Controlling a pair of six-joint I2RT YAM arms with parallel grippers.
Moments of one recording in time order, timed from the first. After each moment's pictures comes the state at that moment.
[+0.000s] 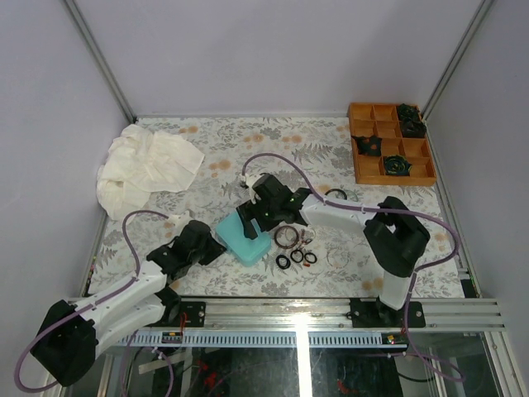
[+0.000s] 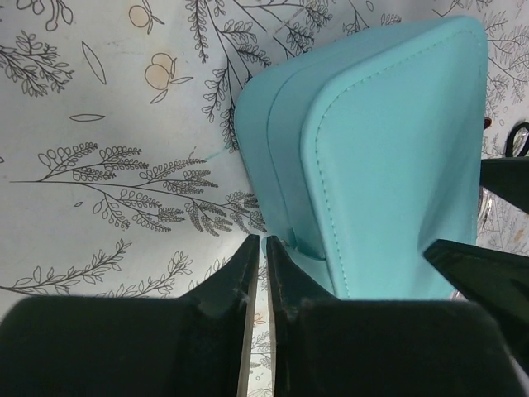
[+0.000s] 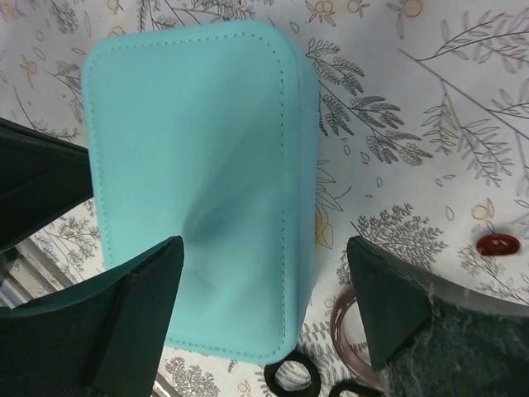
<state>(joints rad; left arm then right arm) -0.61 0.83 0.29 -0.30 -0.14 -1.14 0.91 1.80 1.22 -0.31 -0.13 0.31</state>
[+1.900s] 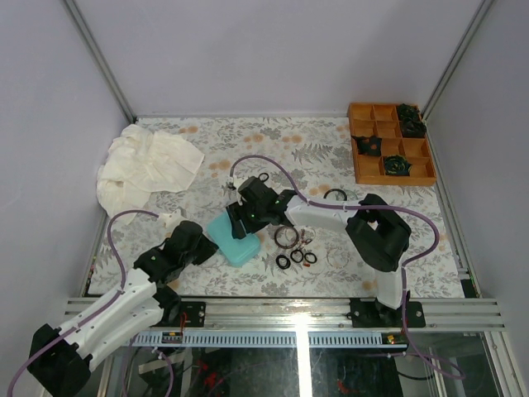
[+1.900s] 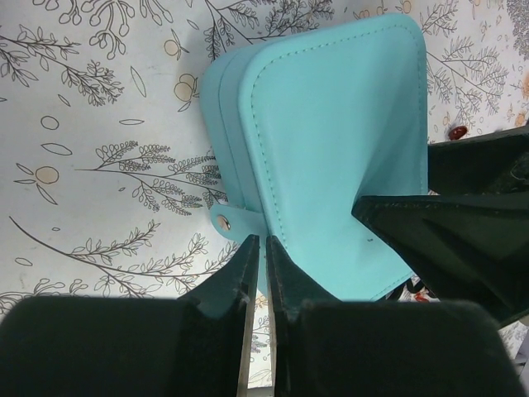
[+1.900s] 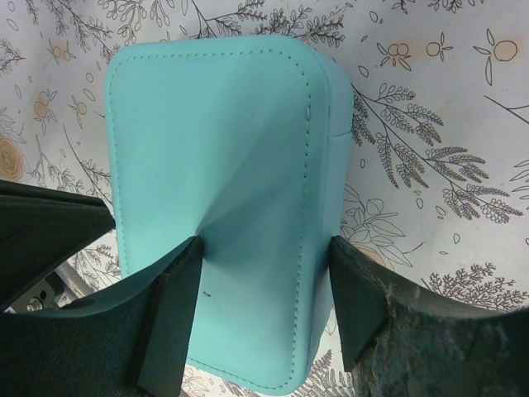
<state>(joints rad) -0.61 0.68 0.35 -0.50 -0.20 -1.11 0.96 1.94 1.33 -0.27 -0.15 0.40</state>
